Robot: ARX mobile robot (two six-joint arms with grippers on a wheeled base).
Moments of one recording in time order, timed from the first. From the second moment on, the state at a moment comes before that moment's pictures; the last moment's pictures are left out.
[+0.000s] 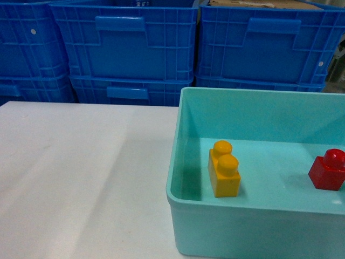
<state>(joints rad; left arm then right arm) 0.00 0.01 0.01 0.00 0.00 0.00 0.01 0.04 0.02 0.03 -0.01 0.00</state>
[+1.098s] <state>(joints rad) 0.00 0.01 0.01 0.00 0.00 0.00 0.01 0.04 0.02 0.03 -0.01 0.00</state>
